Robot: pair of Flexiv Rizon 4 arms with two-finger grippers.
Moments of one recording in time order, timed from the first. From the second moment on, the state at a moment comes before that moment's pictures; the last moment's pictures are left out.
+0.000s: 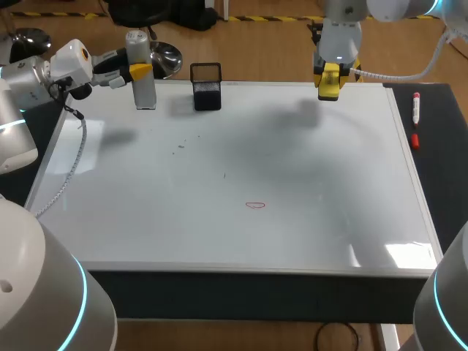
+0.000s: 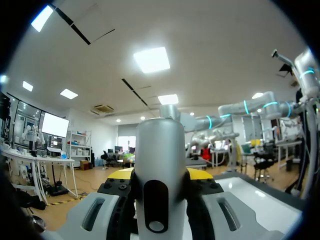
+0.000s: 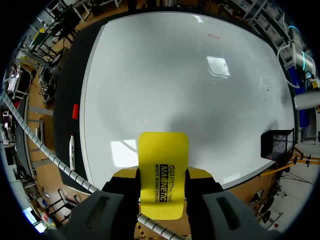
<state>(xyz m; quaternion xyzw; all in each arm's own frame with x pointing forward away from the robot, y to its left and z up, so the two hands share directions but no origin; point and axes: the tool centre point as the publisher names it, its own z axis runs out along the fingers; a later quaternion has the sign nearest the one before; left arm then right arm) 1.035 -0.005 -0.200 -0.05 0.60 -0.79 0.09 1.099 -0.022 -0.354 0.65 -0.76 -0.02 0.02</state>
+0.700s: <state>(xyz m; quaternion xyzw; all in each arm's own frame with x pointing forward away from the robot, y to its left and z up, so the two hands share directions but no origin) 0.875 -0.118 -0.193 0.07 0.59 -0.81 -0.04 1.099 -0.022 -0.354 0.65 -0.76 -0.02 0.02</state>
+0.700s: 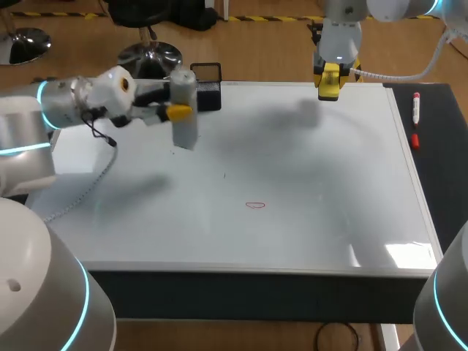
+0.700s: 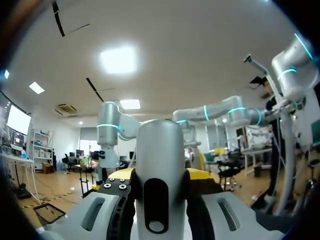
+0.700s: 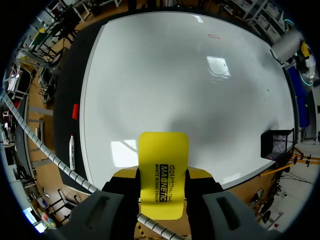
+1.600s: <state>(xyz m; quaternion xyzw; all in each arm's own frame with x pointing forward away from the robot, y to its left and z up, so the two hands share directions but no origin) 0.794 -0.230 -0.238 0.10 0.58 -0.80 -0.13 1.099 -0.022 -0.355 0.65 -0.76 -0.02 0.02</state>
